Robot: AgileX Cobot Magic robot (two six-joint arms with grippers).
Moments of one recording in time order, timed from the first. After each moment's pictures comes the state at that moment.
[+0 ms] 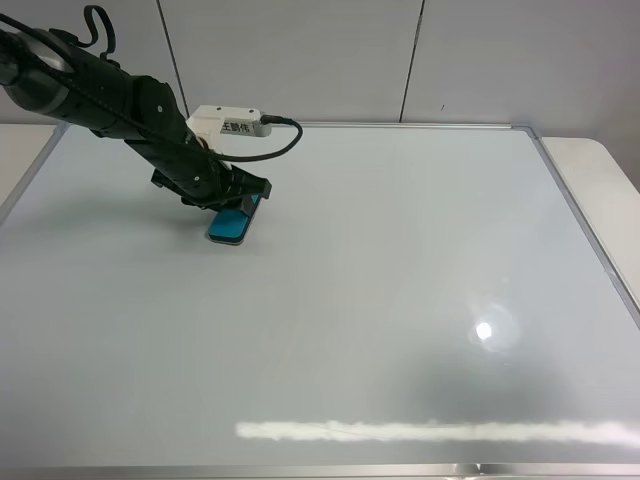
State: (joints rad) left arm -0.37 2.06 -1.18 -0.18 0.29 0.00; right arm 0.03 0.00 -0.51 -0.02 1.06 -0.05
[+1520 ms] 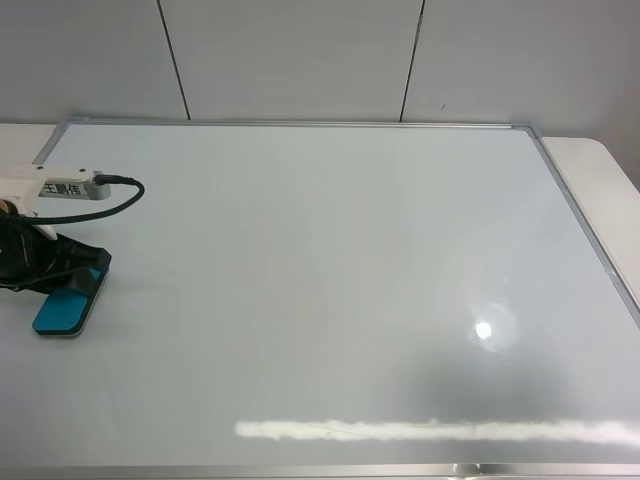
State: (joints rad) left arm -0.05 1.53 -0.60 -0.01 0.38 -0.03; right arm -0.02 0.00 -0.51 -0.02 1.06 -0.05
